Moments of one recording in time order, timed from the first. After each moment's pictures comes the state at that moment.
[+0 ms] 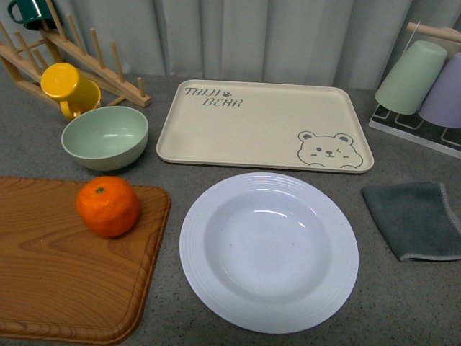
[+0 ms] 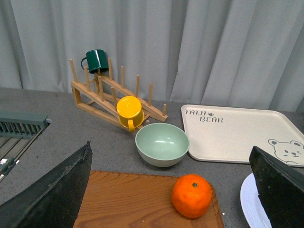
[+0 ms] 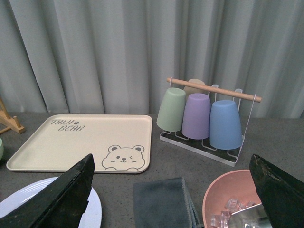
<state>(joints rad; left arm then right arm) 0.00 0.00 0.02 0.00 0.00 -0.01 0.00 0.00 0.01 0.00 0.00 0.00</state>
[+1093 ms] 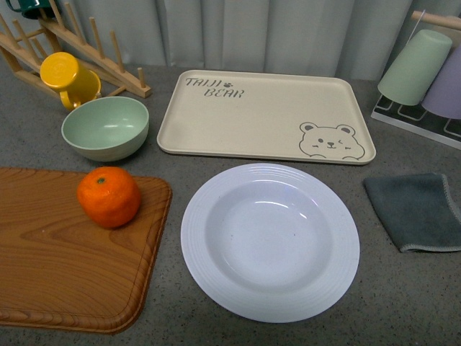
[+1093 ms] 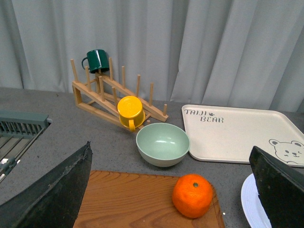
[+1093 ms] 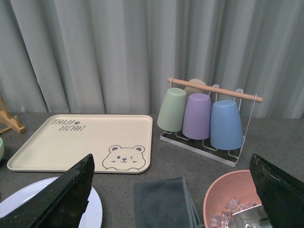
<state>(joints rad) 0.00 0.00 0.02 0.00 0.00 -0.01 0.00 0.00 0.01 0.00 0.00 0.00</state>
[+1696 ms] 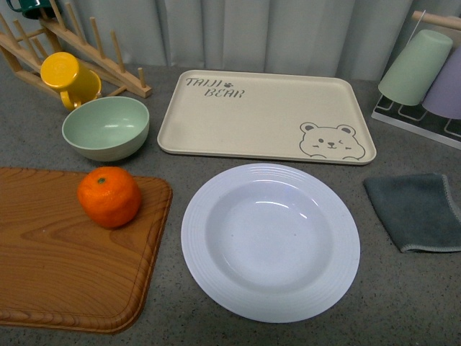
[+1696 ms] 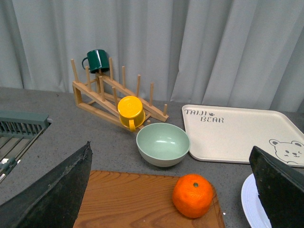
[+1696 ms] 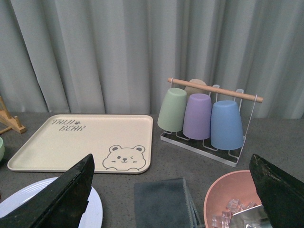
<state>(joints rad) 0.00 0.00 0.02 0.00 0.00 -0.01 0.00 0.00 0.01 0.00 0.00 0.00</state>
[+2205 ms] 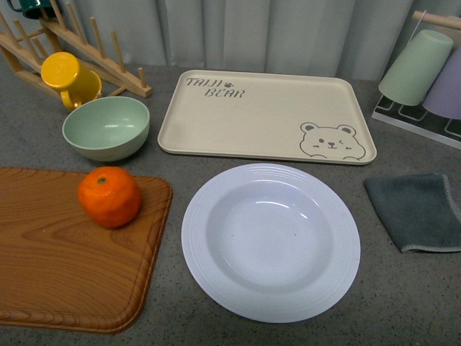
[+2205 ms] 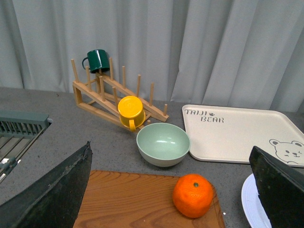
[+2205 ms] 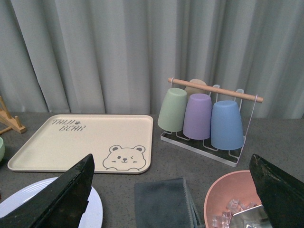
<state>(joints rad) 0.00 0.00 0.02 0.00 0.00 -0.01 0.00 0.00 0.01 0.00 0.00 0.00</state>
